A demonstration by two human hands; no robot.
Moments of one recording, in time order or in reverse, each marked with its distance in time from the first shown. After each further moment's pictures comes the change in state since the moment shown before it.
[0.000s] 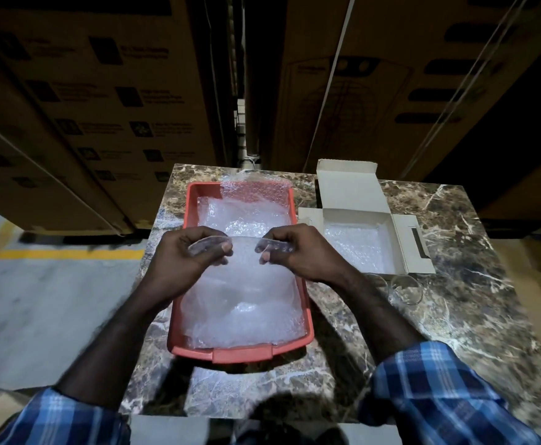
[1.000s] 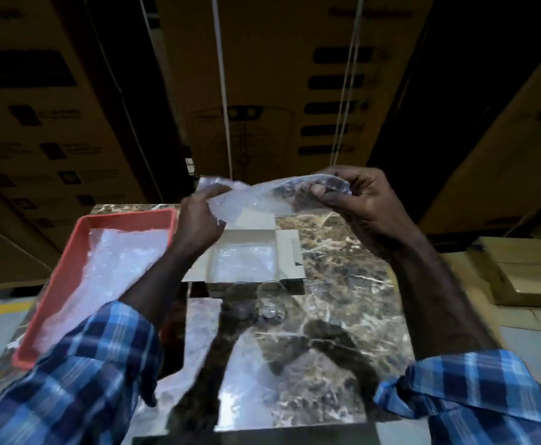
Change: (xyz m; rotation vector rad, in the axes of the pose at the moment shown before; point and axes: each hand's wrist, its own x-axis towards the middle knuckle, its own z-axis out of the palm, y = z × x) left_hand 0.034 0.110 0.275 0.473 0.182 0.369; right_hand -0.209 0.012 -0.272 0.444 0.277 -0.452
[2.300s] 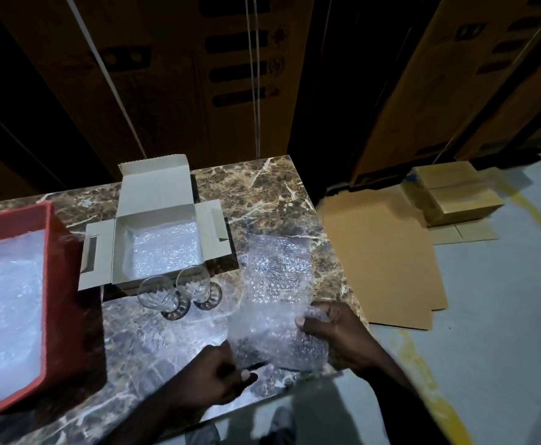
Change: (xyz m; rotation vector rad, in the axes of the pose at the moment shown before) left_hand -0.208 -0.043 0.137 -0.262 -1.124 -0.312; right_hand -0.207 0.121 -0.057 0.122 0.393 0.866
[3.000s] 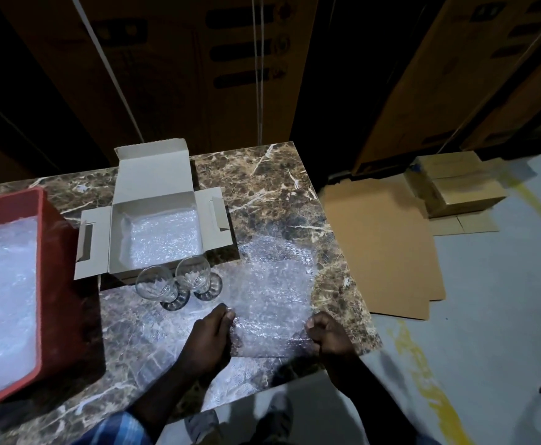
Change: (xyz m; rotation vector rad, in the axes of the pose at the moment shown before) left_hand 0.040 -0.031 -0.004 0.124 0.510 -0.058; right_hand 0.044 0.108 -0.001 0.197 0.300 0.167
